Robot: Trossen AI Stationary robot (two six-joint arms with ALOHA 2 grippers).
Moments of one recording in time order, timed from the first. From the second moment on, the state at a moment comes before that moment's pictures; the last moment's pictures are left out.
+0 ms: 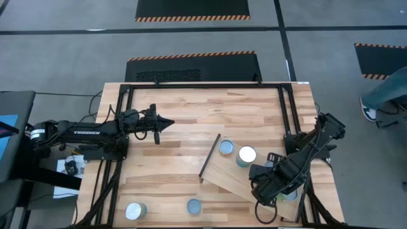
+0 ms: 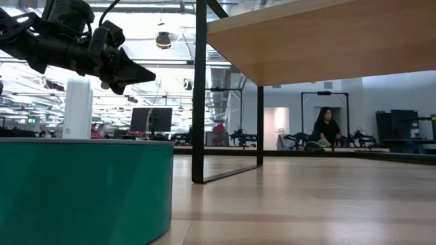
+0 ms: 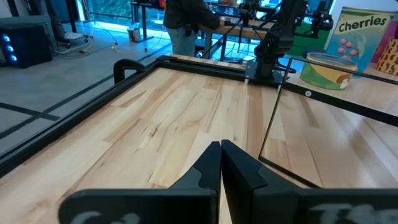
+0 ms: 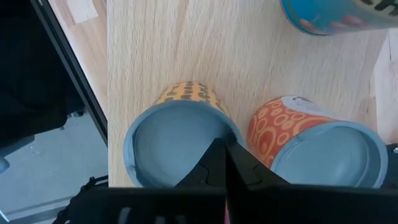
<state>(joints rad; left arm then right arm) 0.29 0.85 0.17 0.53 0.08 -0.09 0.71 1.69 1.73 -1.57 0.03 1.02</state>
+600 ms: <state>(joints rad) 0.29 0.85 0.17 0.53 0.08 -0.09 0.71 1.69 1.73 -1.57 0.05 1.02</state>
